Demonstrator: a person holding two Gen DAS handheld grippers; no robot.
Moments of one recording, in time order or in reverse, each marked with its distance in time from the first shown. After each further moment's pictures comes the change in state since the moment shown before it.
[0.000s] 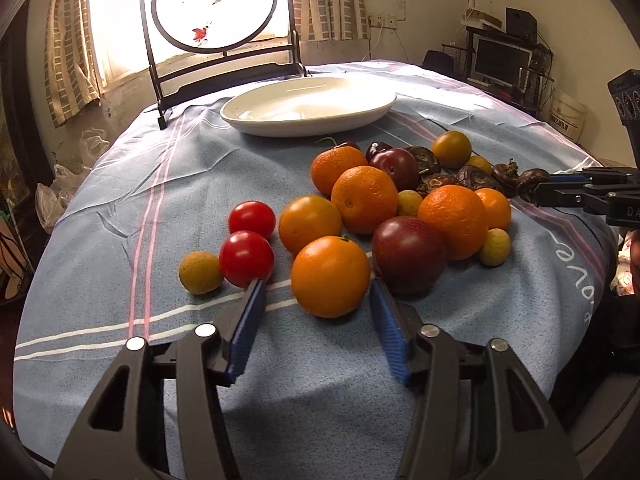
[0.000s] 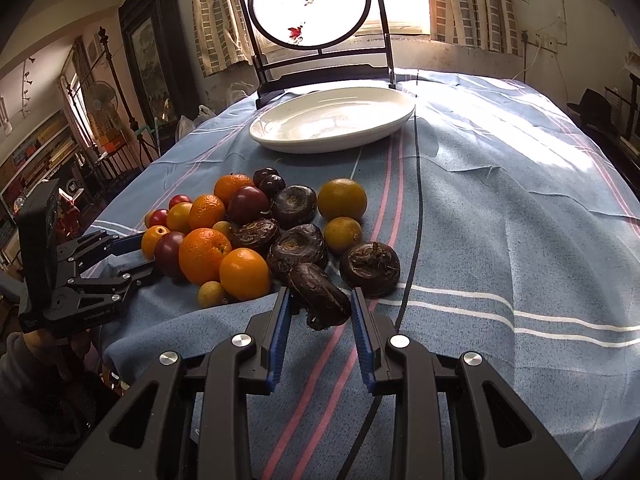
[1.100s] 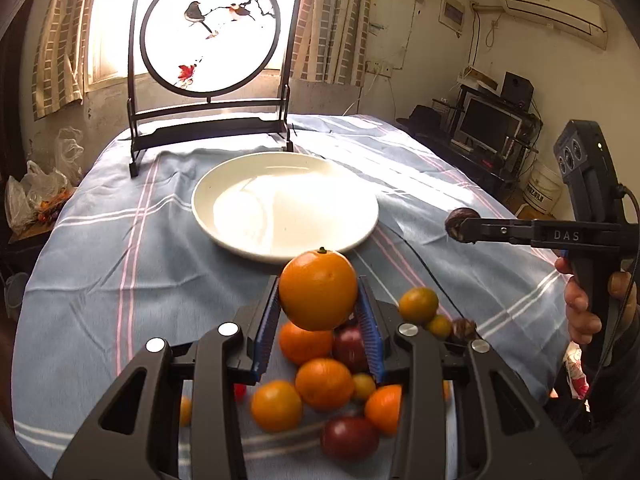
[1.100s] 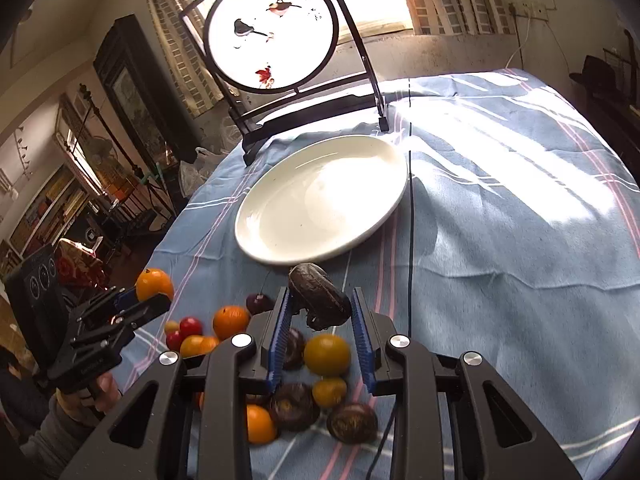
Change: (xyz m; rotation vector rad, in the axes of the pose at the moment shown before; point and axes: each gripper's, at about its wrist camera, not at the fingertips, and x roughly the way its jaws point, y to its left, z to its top) left arm 0.007 0.016 0.133 -0.133 -0.084 -0.170; right arm 0.027 -0.050 0.142 0.187 0.025 0.113
